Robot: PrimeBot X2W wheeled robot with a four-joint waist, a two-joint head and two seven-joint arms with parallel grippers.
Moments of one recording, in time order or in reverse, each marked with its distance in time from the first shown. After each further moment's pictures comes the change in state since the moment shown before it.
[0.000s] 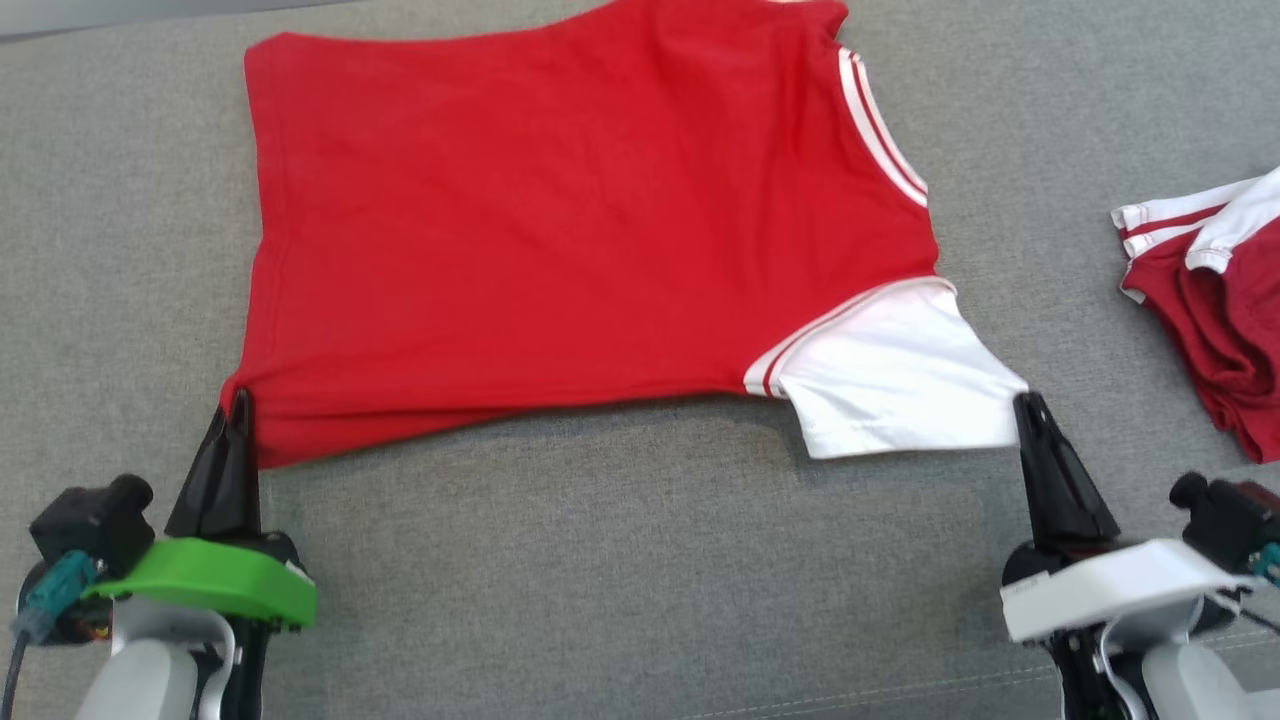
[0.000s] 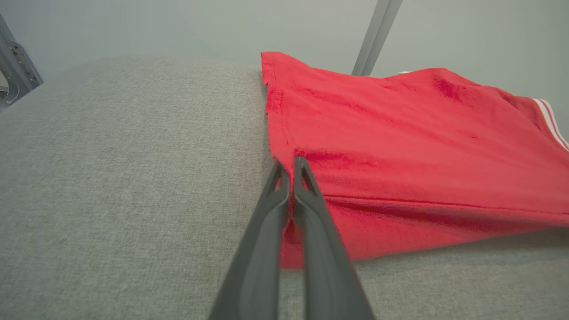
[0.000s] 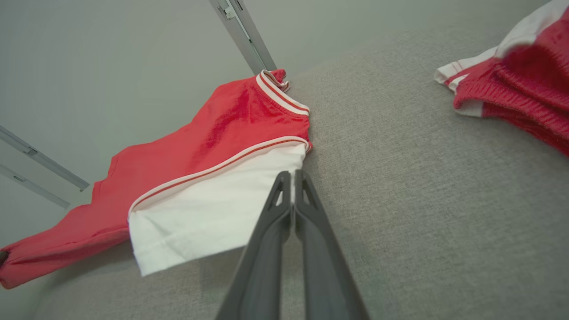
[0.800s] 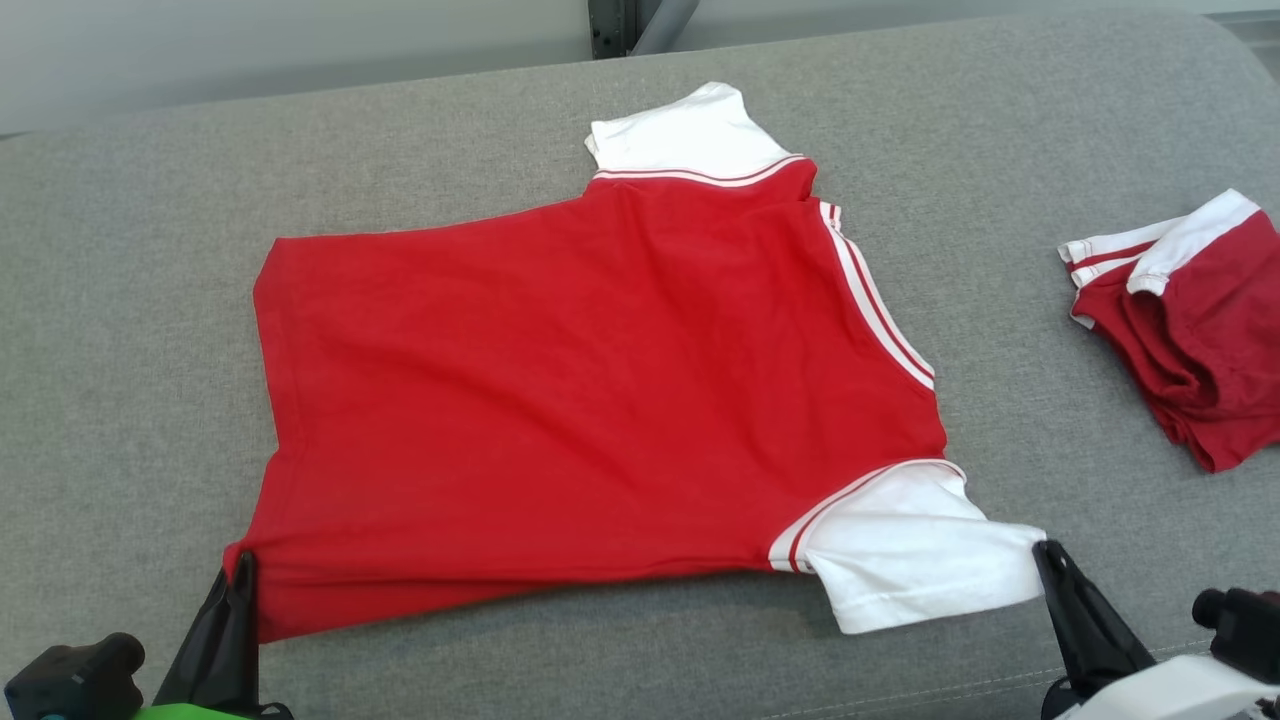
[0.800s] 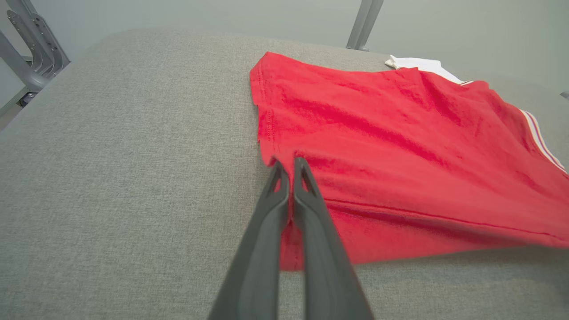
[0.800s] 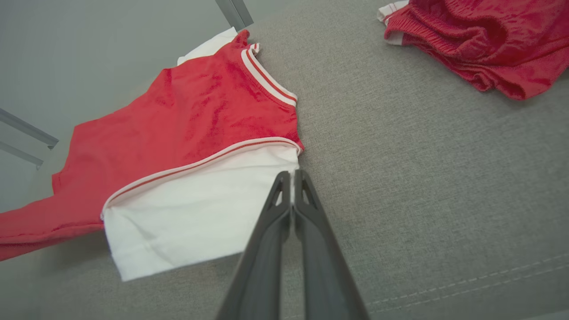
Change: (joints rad) left arm 0.490 0.100 0.037 -0.616 -0.016 0.249 0.291; right arm 0.393 0.105 -0.139 -0.344 -0.129 0.000 0.351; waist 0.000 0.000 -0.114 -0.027
